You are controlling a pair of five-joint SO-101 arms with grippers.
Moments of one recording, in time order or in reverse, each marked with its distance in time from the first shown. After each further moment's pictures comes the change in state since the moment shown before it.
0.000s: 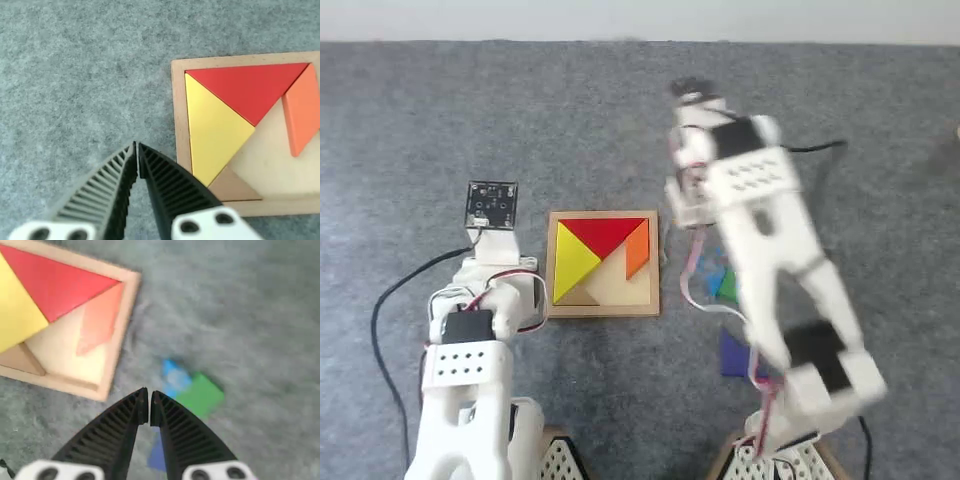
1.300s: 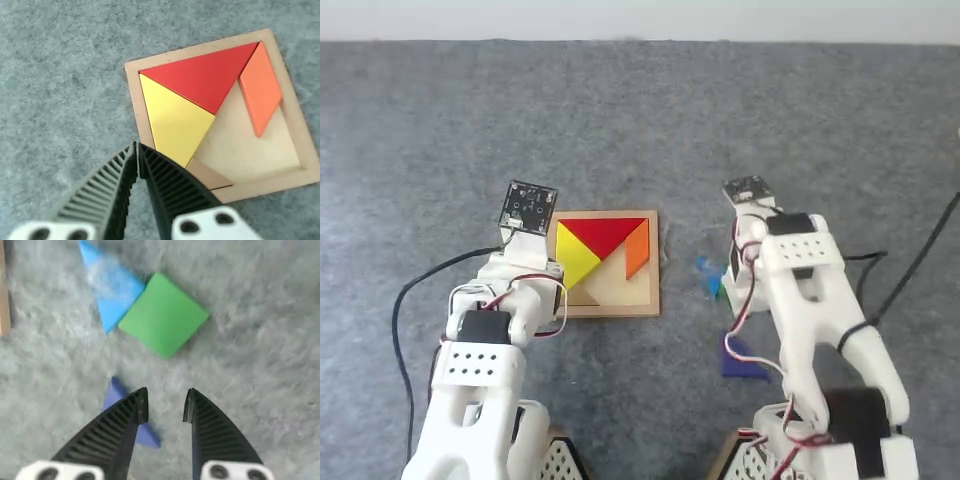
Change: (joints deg) left arm 7.8 0.0 0.0 0.8 -2.6; right arm 11.0 -18.1 51.5 -20.1 11.3
